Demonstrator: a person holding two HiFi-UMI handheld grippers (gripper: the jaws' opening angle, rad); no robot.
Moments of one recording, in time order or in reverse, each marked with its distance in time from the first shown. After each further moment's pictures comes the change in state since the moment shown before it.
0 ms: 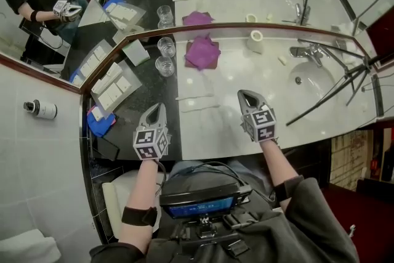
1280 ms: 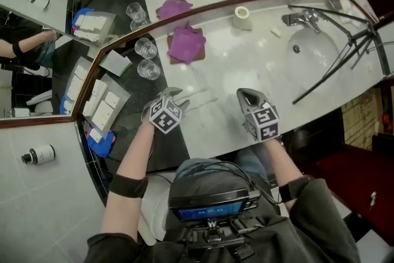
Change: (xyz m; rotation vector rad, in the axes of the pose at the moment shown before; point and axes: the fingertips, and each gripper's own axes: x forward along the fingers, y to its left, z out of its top) left arm 0.127 -0.085 -0.093 0.815 0.594 -0.656; right arm 0.006 -0.006 -0.053 0.184 0.082 -0.068
